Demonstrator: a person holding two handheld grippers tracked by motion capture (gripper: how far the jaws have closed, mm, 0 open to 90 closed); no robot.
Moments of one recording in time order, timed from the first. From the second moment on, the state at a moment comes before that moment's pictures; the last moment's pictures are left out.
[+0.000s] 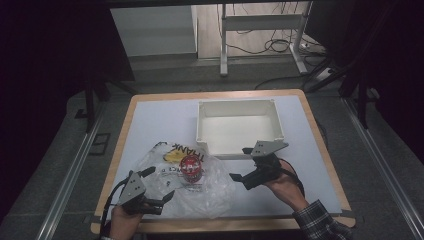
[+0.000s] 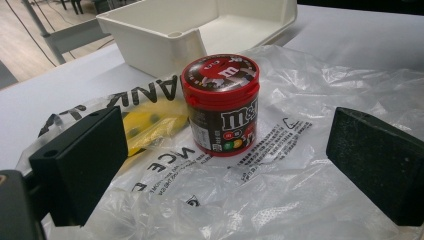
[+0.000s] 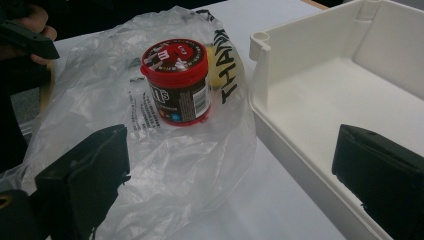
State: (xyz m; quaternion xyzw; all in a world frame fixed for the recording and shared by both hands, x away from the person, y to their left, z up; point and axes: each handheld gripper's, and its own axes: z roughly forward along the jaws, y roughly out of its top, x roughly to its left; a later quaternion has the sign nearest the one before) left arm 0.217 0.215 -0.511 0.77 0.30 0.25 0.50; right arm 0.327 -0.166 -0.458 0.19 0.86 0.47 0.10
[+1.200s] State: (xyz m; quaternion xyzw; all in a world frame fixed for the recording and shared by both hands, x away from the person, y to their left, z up) left arm 0.216 0.217 -0.510 0.76 0.30 0.25 0.51; right arm 0.341 -0.123 -0.468 0.17 0.88 0.43 0.06
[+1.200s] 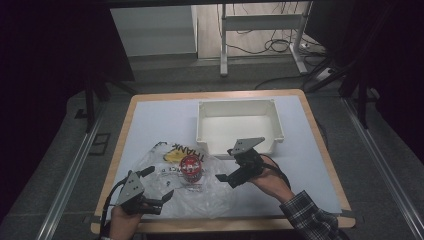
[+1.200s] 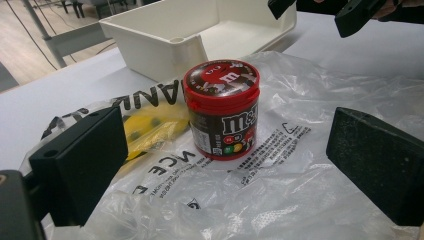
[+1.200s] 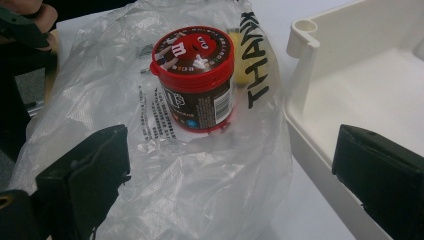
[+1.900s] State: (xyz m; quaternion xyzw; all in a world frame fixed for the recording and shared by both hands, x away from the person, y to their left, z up) left arm 0.216 0.218 -0.510 0.76 0.30 0.26 0.51; right arm 0.348 -0.098 -0.470 0.16 0.89 0.42 0.04
